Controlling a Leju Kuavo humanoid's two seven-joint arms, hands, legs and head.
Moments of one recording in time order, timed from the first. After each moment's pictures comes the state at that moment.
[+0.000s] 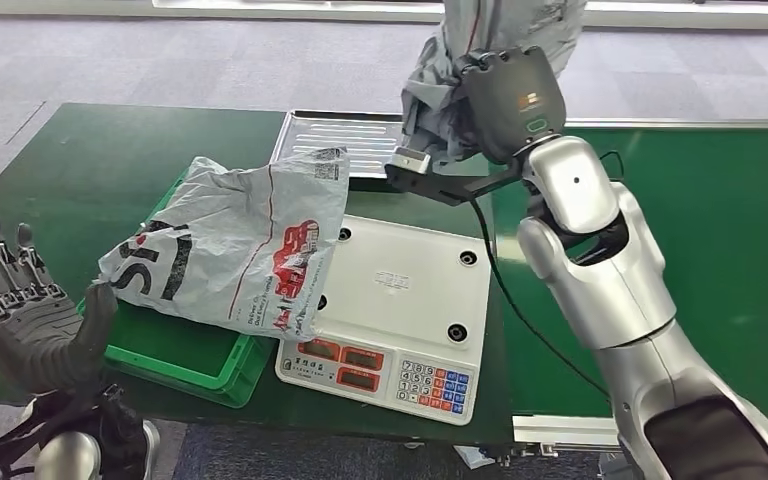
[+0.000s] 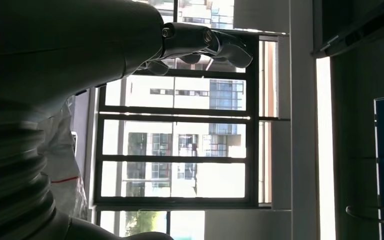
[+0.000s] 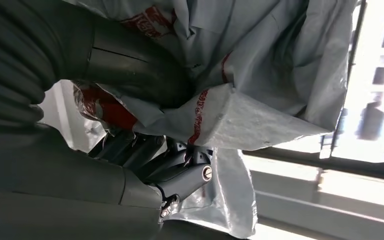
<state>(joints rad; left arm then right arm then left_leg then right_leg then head) 0.01 -0.26 0.04 -1.88 0.02 0.07 -0.67 -0.83 -0.10 0.49 -1.35 1.48 0.11 -0.09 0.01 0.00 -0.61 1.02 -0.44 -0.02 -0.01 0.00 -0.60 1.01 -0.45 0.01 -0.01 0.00</state>
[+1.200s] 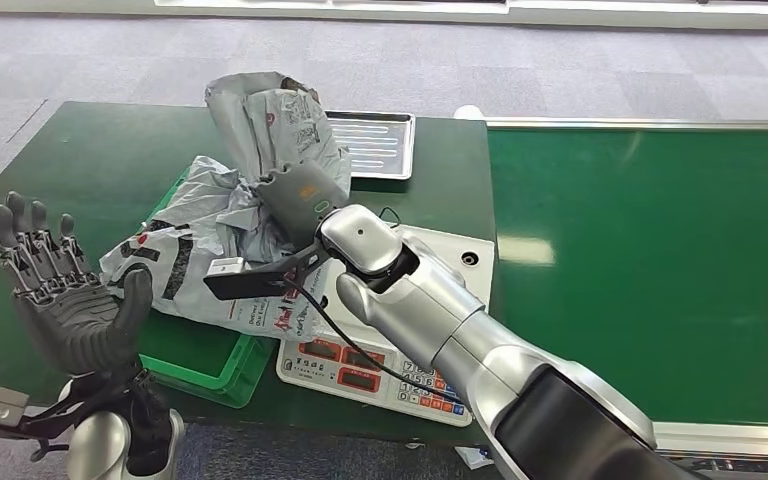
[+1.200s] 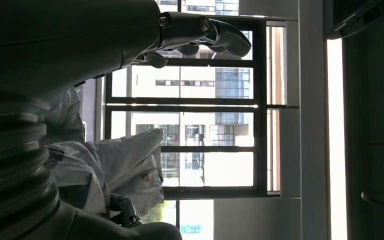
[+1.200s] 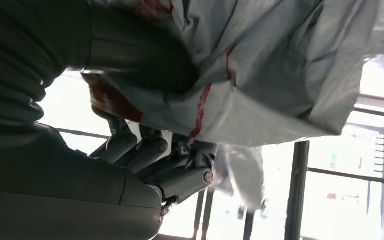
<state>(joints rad) -0.03 -0.24 -0.03 -1.78 0.03 0.13 -0.70 -0.96 0.34 0.79 -0.62 1.28 -0.07 -0.14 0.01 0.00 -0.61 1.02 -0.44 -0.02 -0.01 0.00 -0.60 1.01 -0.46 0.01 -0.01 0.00</state>
